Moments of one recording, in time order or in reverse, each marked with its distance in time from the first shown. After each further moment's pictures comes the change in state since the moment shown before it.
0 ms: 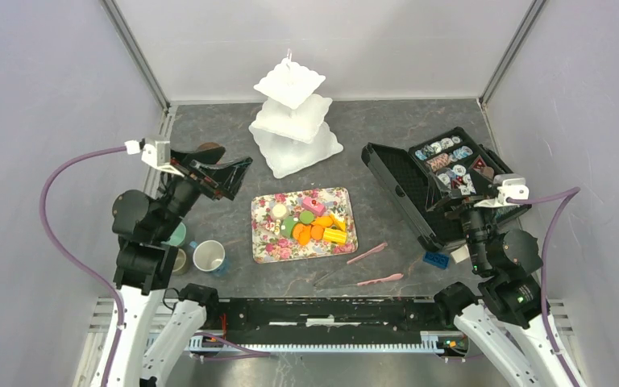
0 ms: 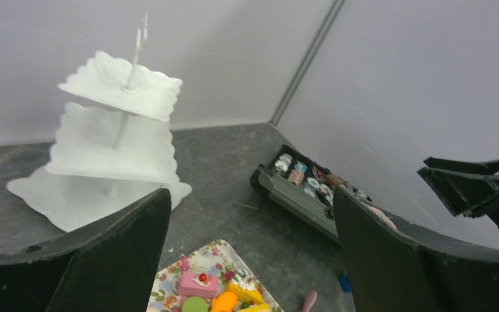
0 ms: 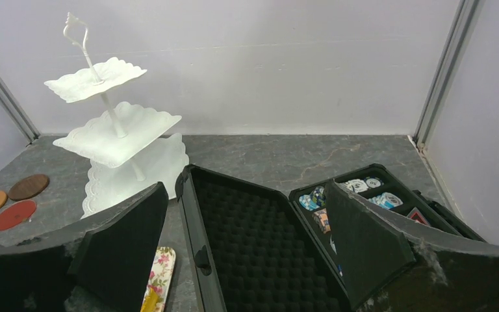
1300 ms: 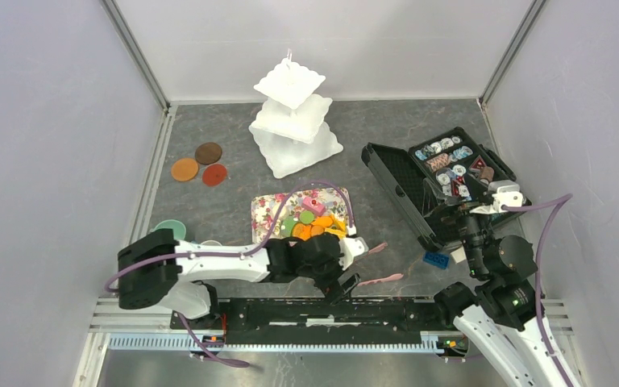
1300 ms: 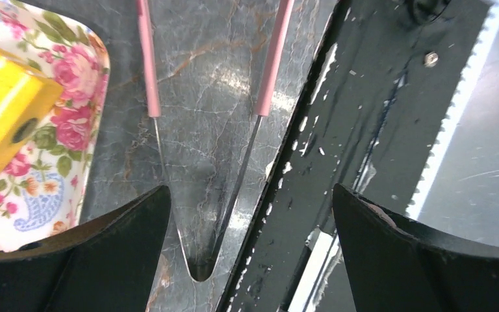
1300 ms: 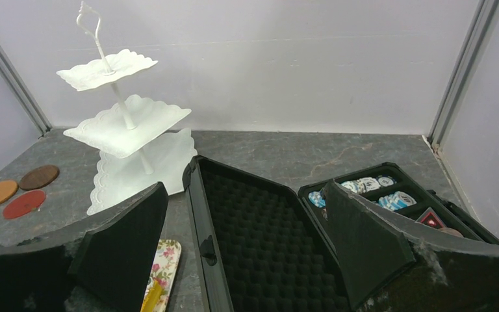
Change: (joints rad) left arm -1.059 0.818 -0.170 -0.015 -0.241 0.251; right arm 0.000 -0.062 -0.076 0.030 -0.037 0.004
